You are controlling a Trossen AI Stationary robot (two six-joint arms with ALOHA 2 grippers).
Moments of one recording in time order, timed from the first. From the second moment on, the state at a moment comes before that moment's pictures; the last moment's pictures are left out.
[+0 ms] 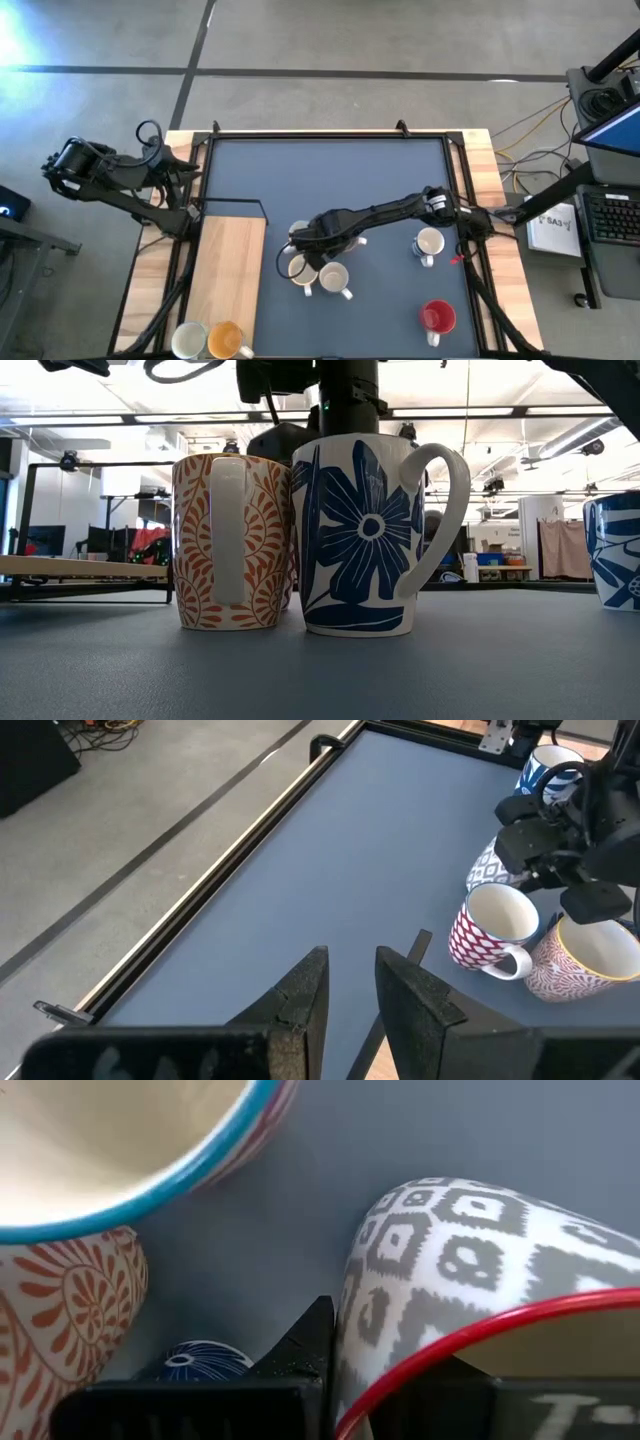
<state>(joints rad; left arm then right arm) -0.26 0.64 1.29 -1.41 -0.61 -0.51 0.16 2.29 2.03 -1.27 0.02 1.00</state>
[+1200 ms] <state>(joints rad) -0.26 0.64 1.29 -1.41 -0.61 -0.51 0.14 2.28 2.08 -1.25 0.02 0.83</state>
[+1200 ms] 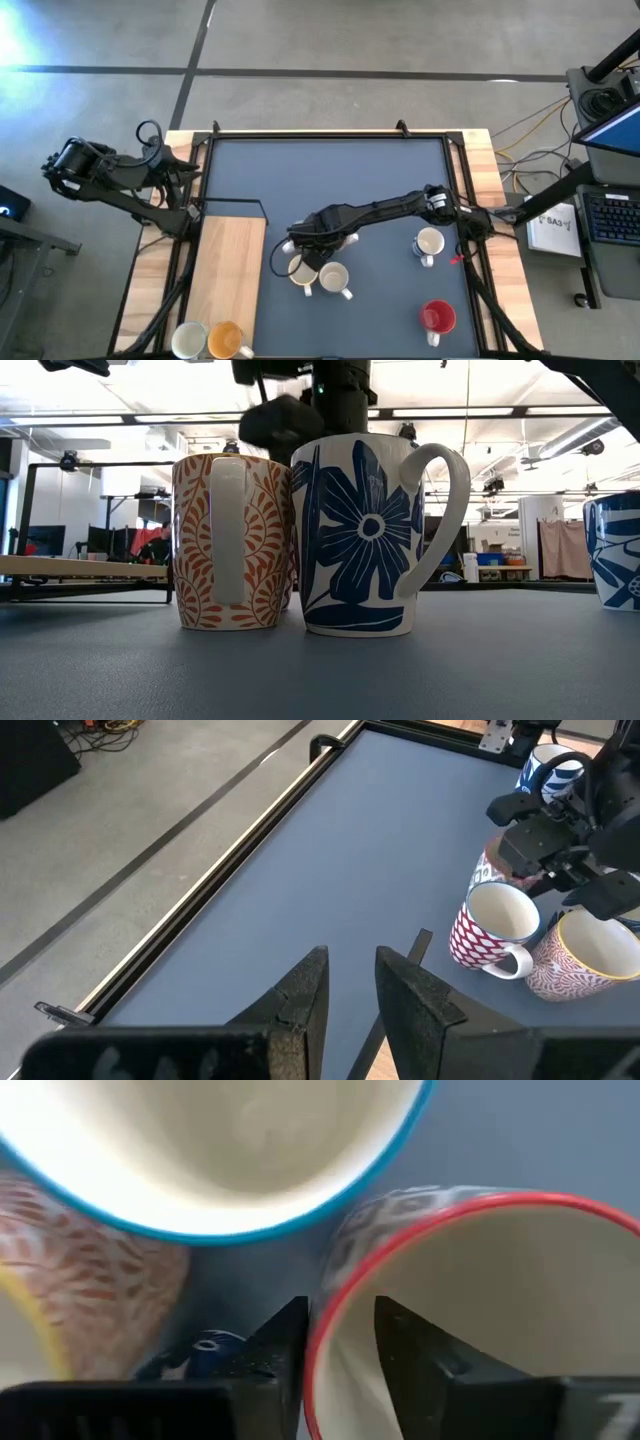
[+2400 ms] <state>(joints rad) -0.26 0.75 1.29 -1.11 -0.70 -0.51 0.09 1.40 1.19 -0.81 0.43 0.68</state>
